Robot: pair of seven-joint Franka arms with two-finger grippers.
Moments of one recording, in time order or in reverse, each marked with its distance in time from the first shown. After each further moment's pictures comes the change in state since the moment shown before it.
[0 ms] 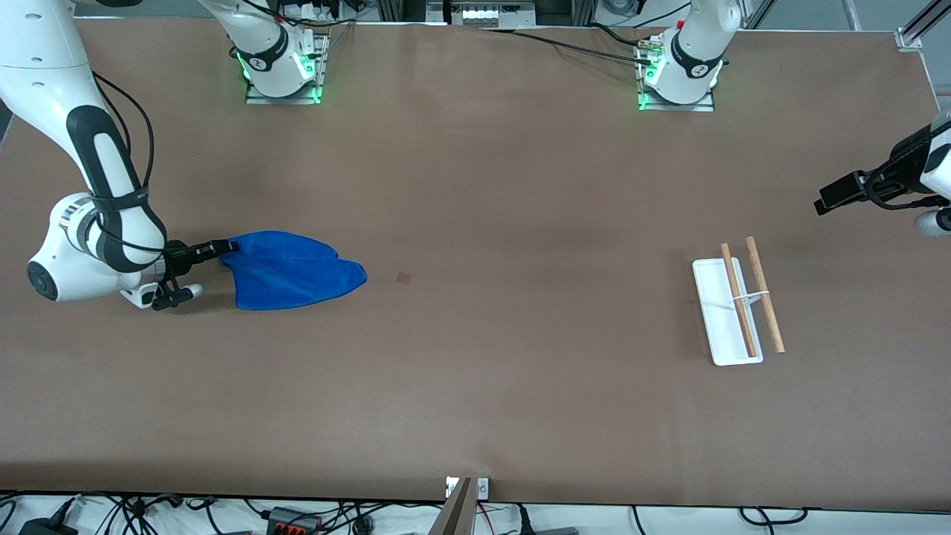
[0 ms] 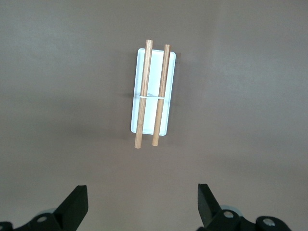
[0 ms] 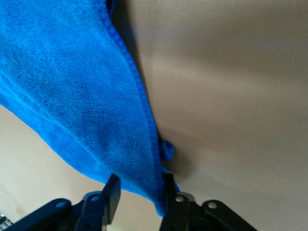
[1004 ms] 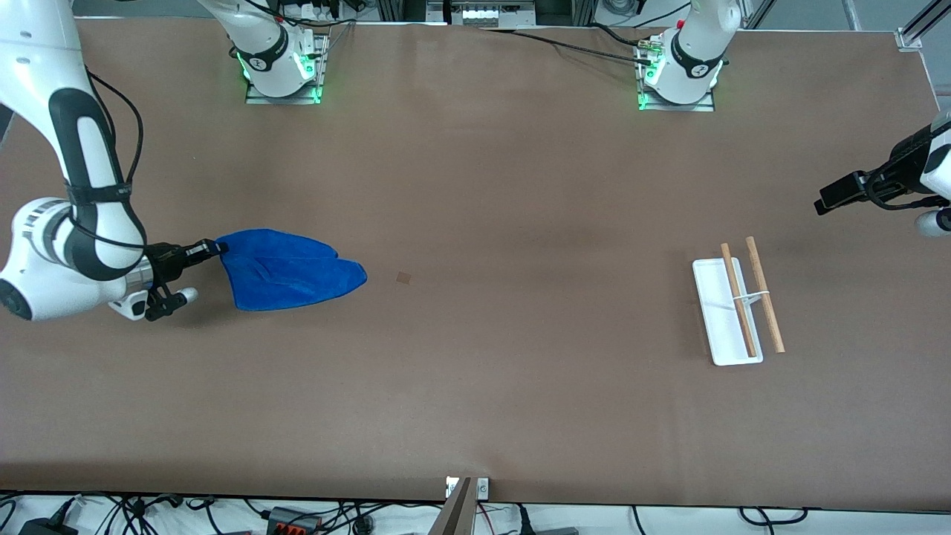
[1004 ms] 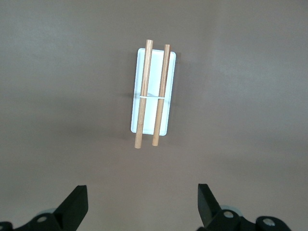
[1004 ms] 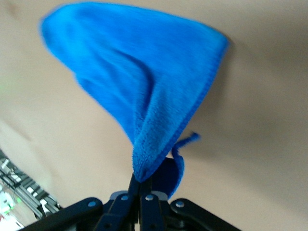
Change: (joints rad) left arm 0.000 0.001 0.000 0.000 0.000 0.000 0.000; right arm 0.075 -0.033 0.020 0.256 0.001 -0.324 0.005
